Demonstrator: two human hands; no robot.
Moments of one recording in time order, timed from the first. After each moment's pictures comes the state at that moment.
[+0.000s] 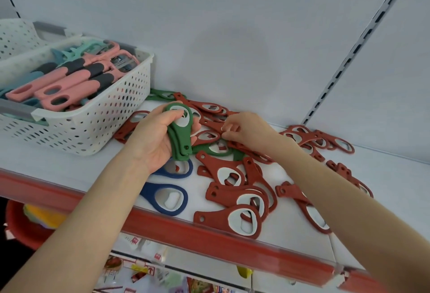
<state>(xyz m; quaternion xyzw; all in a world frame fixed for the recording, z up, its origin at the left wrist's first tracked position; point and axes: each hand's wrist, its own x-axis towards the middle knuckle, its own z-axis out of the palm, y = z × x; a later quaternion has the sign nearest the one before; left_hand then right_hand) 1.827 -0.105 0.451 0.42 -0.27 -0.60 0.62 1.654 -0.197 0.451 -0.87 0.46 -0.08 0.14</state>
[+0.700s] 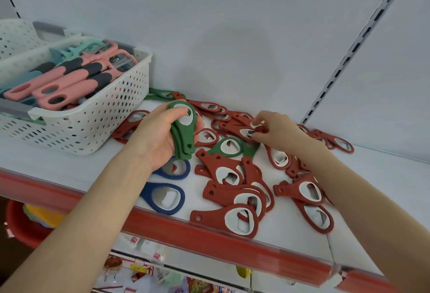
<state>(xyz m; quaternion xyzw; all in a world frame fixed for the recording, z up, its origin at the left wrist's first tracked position) 1.820 -0.108 0.453 0.42 -0.28 -0.60 0.62 1.605 -0.198 0.460 -0.82 0.55 -0.08 0.12</state>
